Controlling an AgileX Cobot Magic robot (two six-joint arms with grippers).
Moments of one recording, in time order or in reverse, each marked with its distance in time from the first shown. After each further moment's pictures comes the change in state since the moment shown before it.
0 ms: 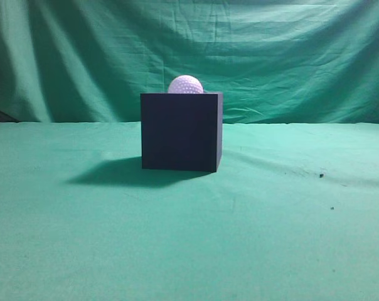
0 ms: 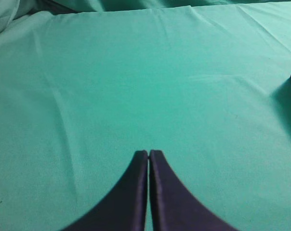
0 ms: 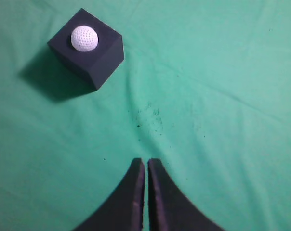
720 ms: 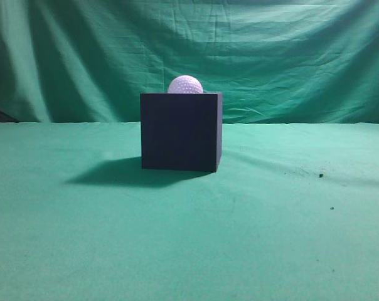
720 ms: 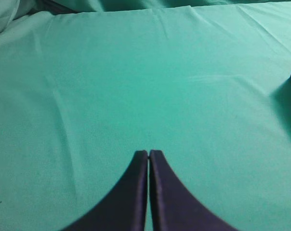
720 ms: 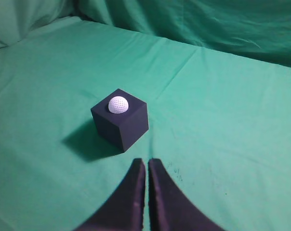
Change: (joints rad) left arm 0.000 0.000 0.000 0.000 0.000 0.000; right arm 0.000 -0.688 0.538 0.044 -0.404 0.000
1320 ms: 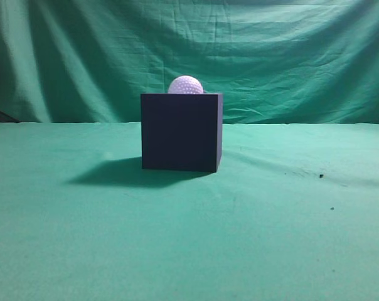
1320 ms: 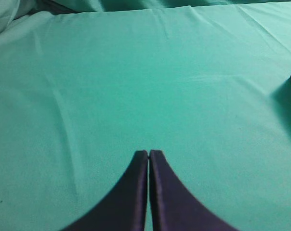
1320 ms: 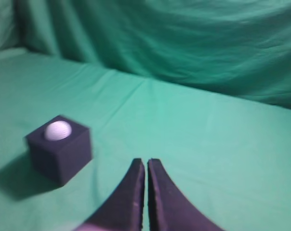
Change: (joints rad) left arm 0.000 0.000 0.000 0.000 0.000 0.000; right arm -0.204 -0.132 0.265 -0.096 -0.315 -0.006
